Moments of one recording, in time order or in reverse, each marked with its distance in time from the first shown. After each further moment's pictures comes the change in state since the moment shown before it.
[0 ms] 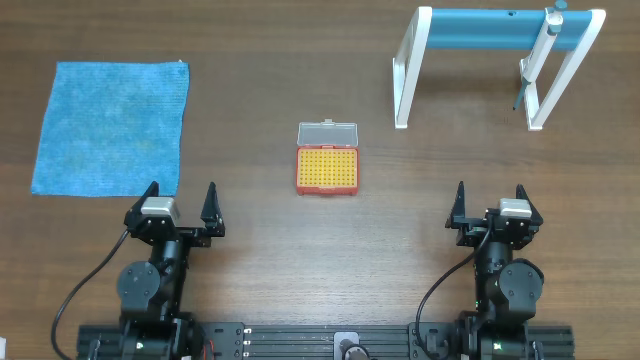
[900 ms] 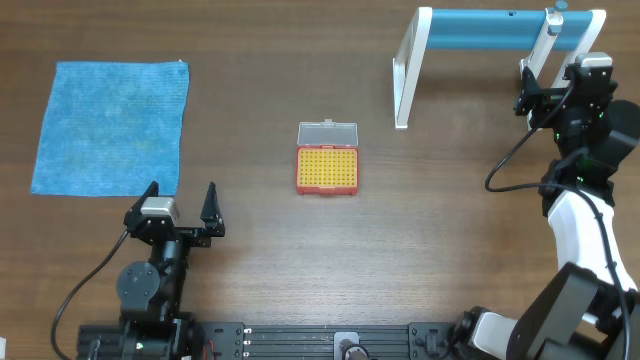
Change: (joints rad) left arm 0.000 -0.002 0.002 -0.003 0.000 0.000; right arm -0.383 1.457 0.780 0.534 -0.471 -0.104
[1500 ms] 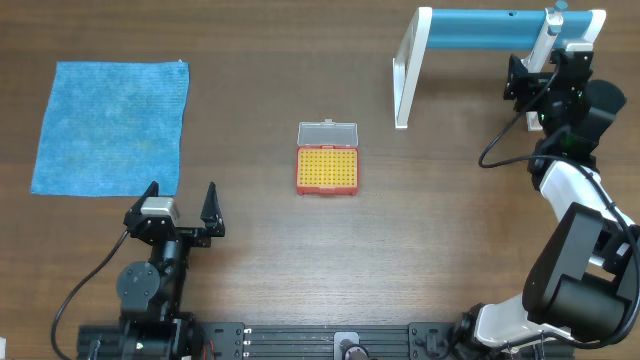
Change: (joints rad) left arm 0.000 0.000 0.000 0.000 0.000 0.000; right arm 0.065 0.241 0.097 0.118 0.034 0.095
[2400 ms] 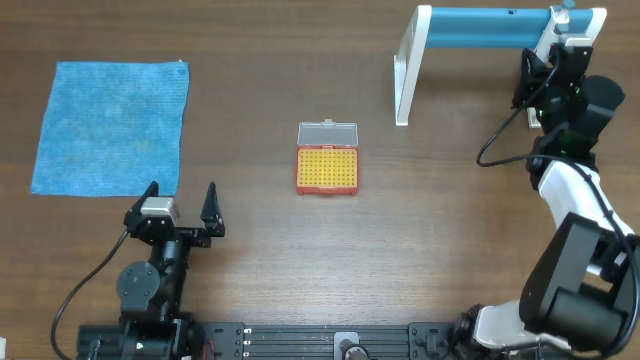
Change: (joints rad) left arm 0.000 0.000 0.000 0.000 0.000 0.000; right arm 0.021 -0.061 0.007 -0.034 0.007 0.035
